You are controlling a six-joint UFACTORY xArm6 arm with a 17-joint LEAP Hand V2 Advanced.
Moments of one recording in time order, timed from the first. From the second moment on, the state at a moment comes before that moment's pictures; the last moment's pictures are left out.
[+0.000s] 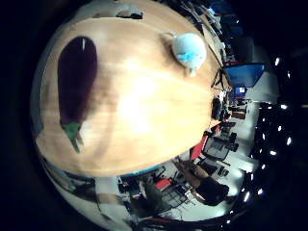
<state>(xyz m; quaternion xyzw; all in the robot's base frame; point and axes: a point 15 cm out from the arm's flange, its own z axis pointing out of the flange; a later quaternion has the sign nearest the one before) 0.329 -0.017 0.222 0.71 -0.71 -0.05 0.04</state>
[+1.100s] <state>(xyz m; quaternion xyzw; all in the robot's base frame) 0.365 -0.029 0.174 0.70 -0.72 -0.04 0.03</state>
